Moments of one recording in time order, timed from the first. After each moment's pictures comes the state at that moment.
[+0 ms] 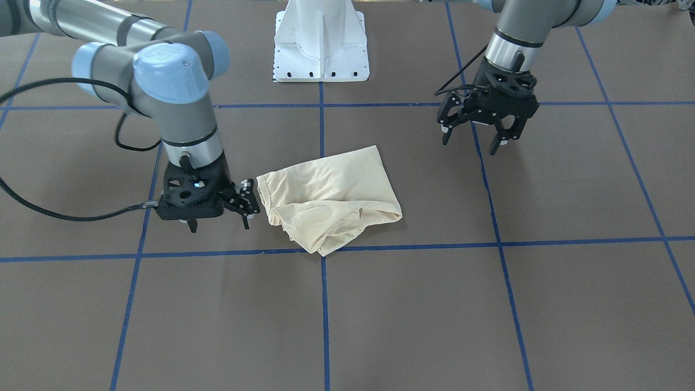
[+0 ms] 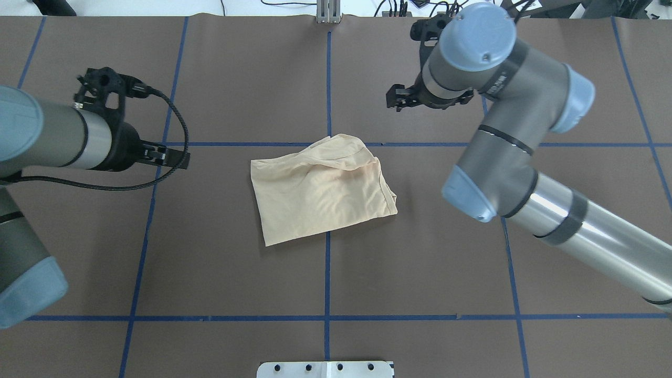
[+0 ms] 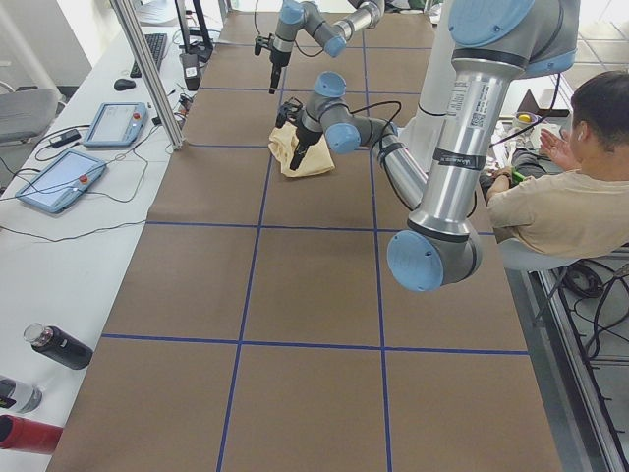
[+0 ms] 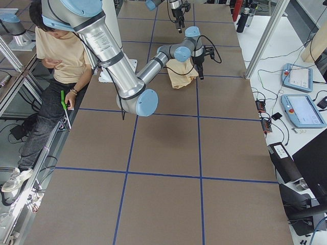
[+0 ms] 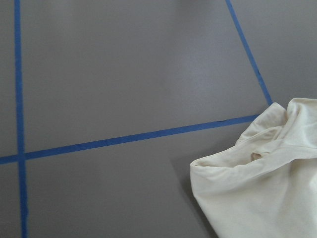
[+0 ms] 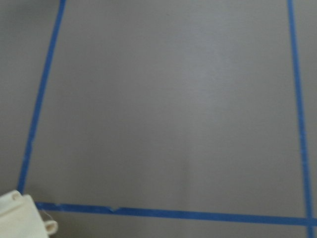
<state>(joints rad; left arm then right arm) -0.75 -1.77 -2.13 -1.74 -1.82 -0.83 0.80 -0.99 1.75 -1.57 1.83 0.94</state>
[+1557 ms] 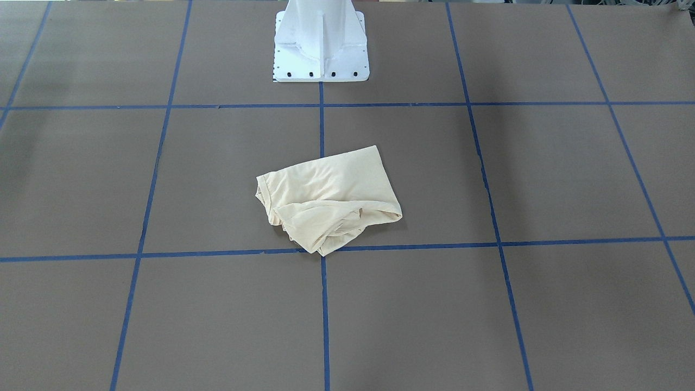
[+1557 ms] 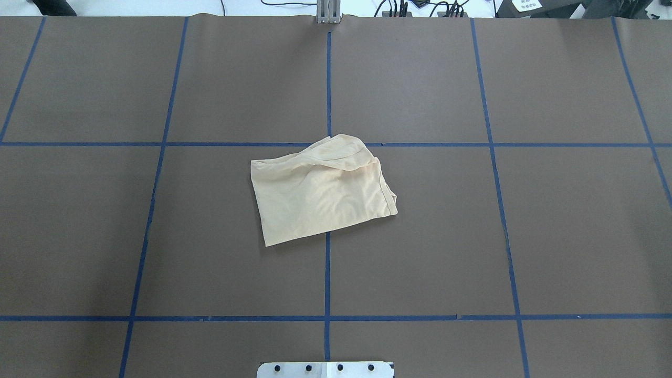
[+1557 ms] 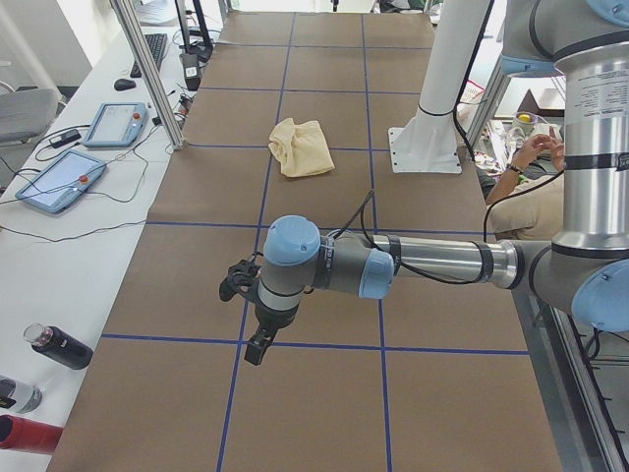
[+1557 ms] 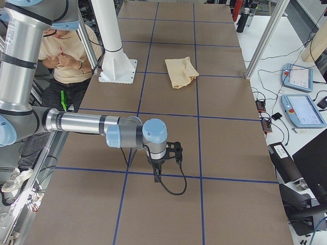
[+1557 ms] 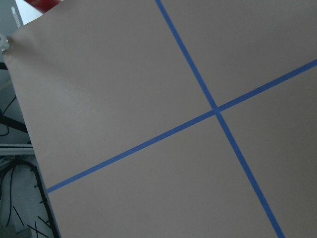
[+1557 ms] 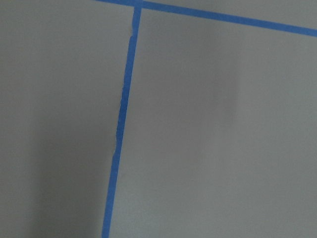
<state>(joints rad) -1.69 -1.46 -1.72 -1.71 -2.24 0.33 1.57 -1.88 1.75 -1.38 2.28 -0.09</state>
